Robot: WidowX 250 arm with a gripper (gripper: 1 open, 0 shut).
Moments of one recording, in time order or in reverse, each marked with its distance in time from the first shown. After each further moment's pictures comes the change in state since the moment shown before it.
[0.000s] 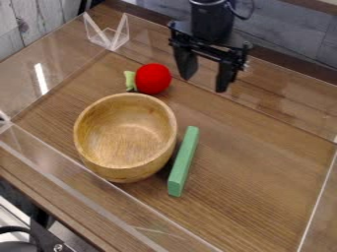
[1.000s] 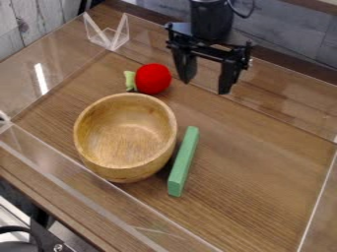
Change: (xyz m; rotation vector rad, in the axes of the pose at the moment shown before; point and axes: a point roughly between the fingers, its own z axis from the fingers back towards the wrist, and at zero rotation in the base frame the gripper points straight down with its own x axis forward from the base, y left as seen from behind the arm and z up) arm -0.008 -0.021 0.013 -0.027 0.009 0.053
